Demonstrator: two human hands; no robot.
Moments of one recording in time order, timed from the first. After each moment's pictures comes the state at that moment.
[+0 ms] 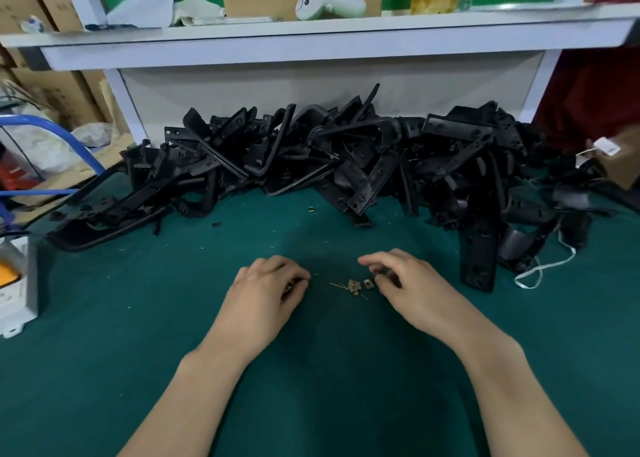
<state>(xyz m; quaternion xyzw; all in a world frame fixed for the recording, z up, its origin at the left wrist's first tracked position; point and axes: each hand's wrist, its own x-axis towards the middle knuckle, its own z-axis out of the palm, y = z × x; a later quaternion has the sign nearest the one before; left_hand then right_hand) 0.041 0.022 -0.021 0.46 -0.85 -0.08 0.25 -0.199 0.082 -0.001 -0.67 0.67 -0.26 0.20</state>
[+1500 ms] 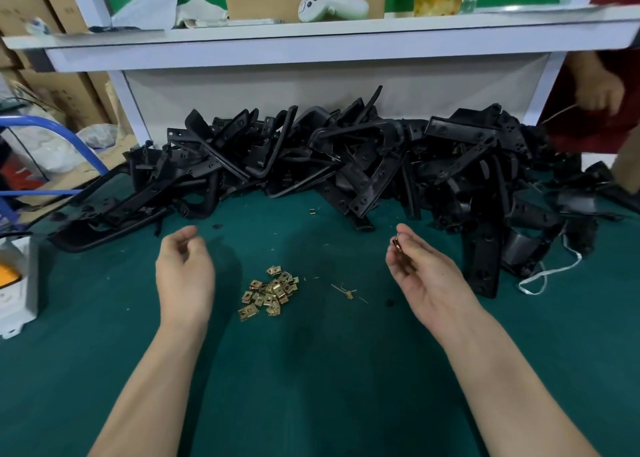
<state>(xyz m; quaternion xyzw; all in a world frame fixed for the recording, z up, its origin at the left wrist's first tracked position) 0.076 -0.010 0.002 0.62 -0.43 -0.29 0.58 -0.199 0.059 -0.002 -0.12 0.38 -0.73 0.55</state>
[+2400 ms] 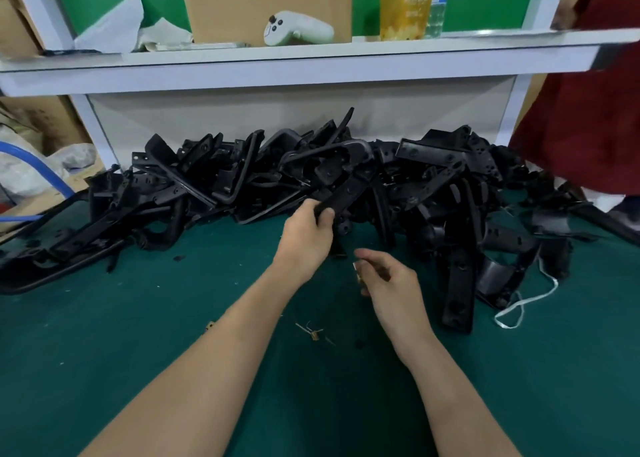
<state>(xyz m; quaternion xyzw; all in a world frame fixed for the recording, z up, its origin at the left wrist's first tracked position) -0.105 -0.073 0.033 0.51 -0.71 -0.32 0.38 -0.210 0.034 -0.017 -0.41 0.59 -0.62 0.31</state>
